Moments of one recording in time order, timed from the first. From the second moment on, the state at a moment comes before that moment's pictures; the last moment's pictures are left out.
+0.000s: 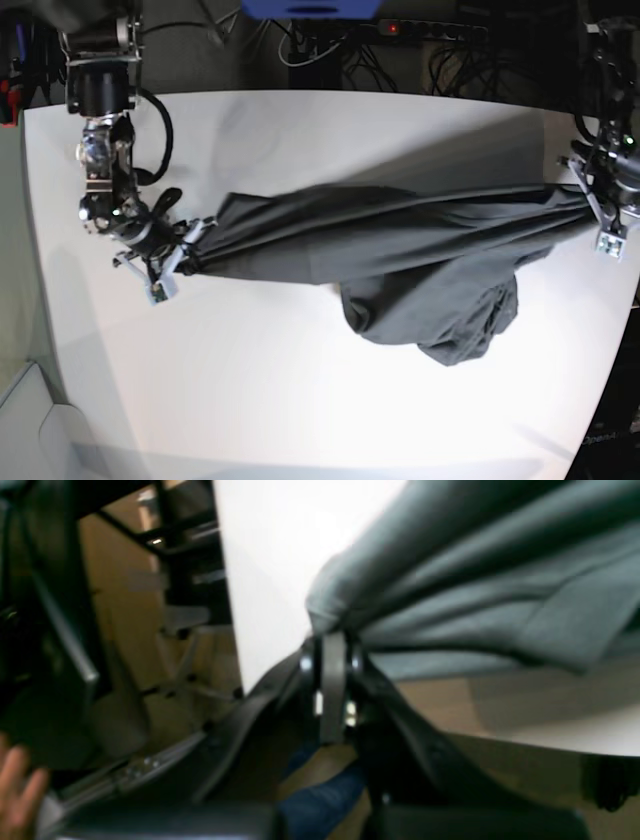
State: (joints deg) left arm 12.7 -29.0 -19.3 113.6 -4.7 -17.7 72.3; right arm 10.0 12.9 3.7 63.4 4.5 28.2 -26.0
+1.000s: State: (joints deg) left arm 17.0 -22.6 -19.7 113.7 -2.9 -18.2 68.4; right arm -7.1 6.3 10.0 102.0 0.1 31.5 -32.8
